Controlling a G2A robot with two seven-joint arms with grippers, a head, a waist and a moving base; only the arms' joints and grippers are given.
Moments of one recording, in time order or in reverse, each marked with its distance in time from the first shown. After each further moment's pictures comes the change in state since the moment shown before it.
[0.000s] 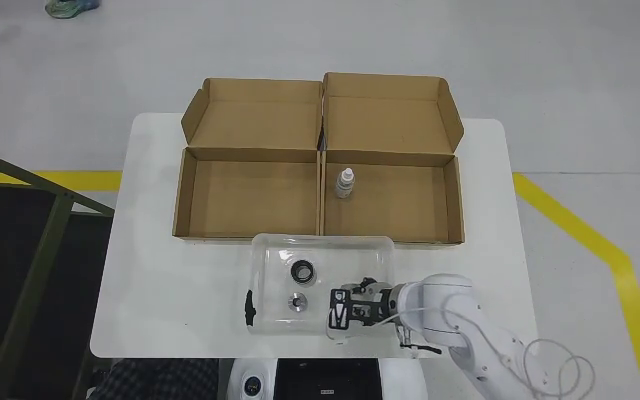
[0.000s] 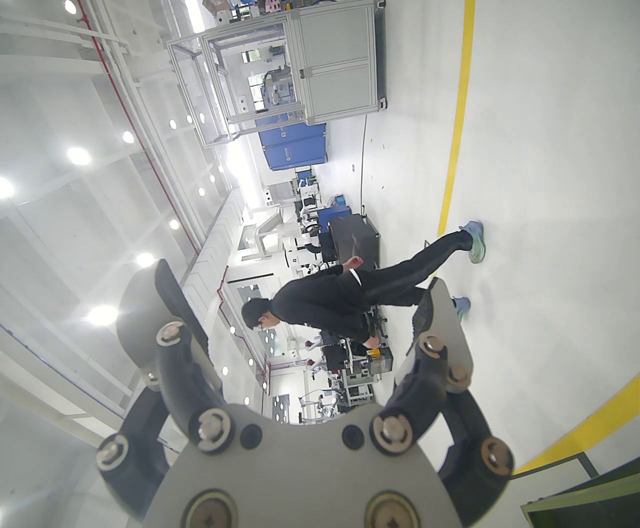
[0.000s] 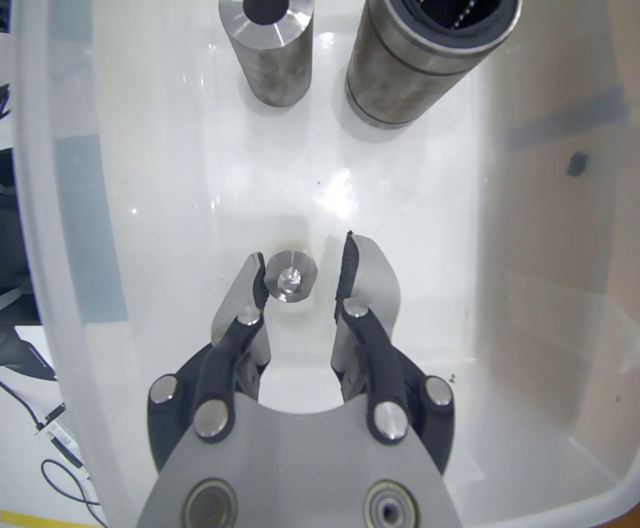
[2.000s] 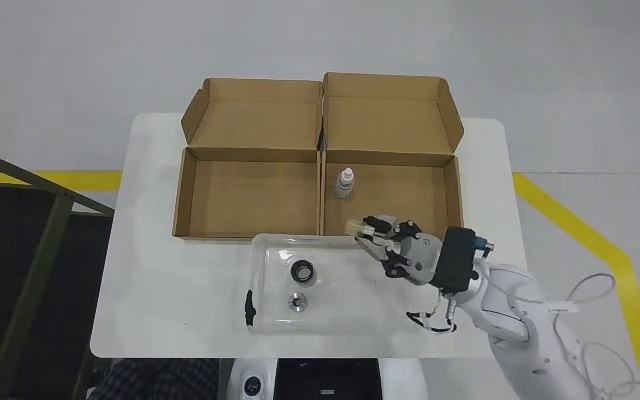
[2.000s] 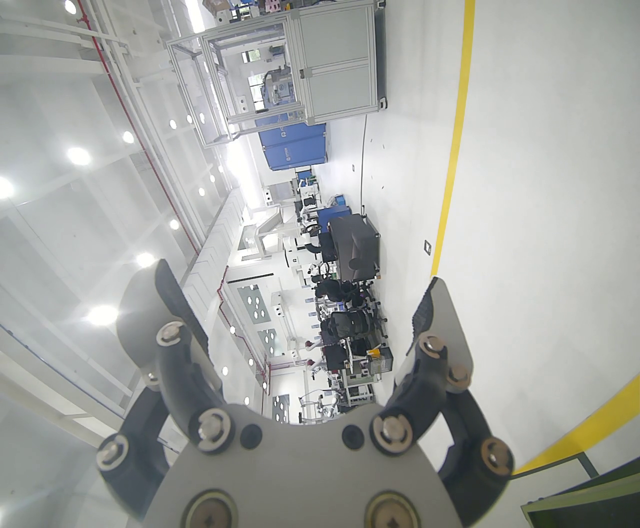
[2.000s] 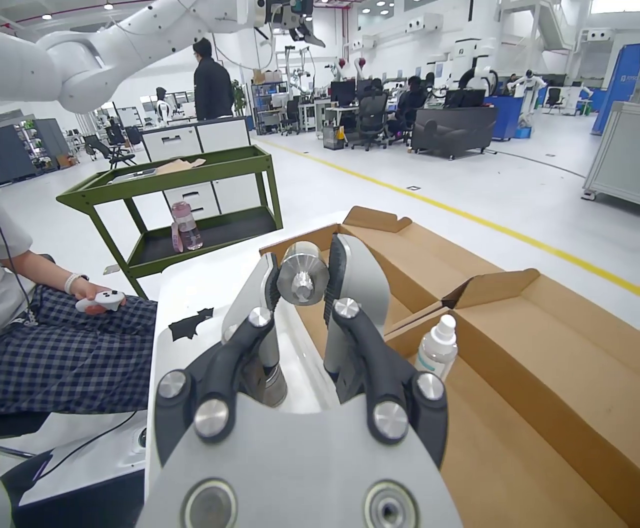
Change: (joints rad) left arm 0.000 0.000 0.000 0.000 0.000 0.000 0.000; right arm -0.138 0.036 0.334 -0.047 0.266 0.098 -1.000
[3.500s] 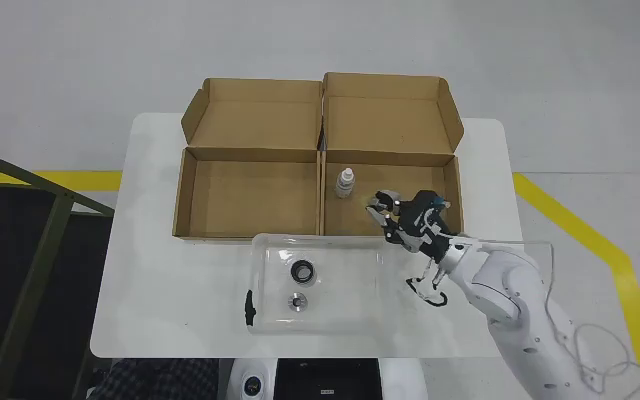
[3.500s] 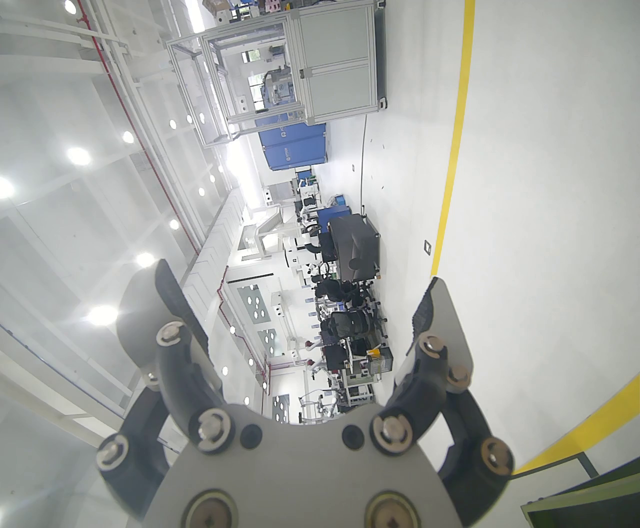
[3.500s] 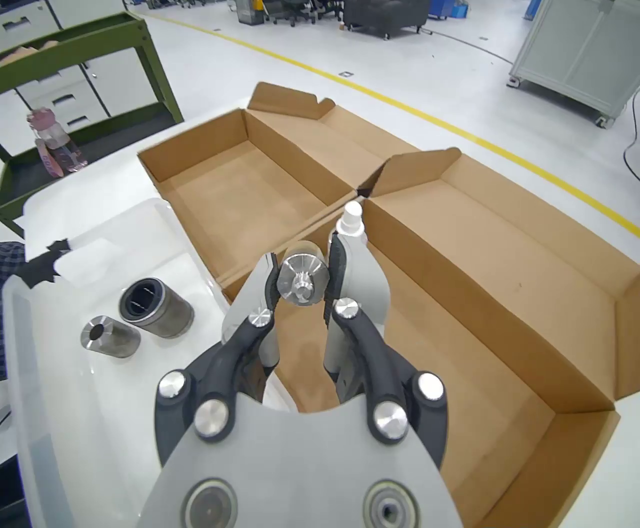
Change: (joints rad) left arm 0.000 0.000 0.000 0.000 0.000 0.000 0.000; right arm 0.120 -0.012 -0.034 0.101 -0.072 0.258 0.375
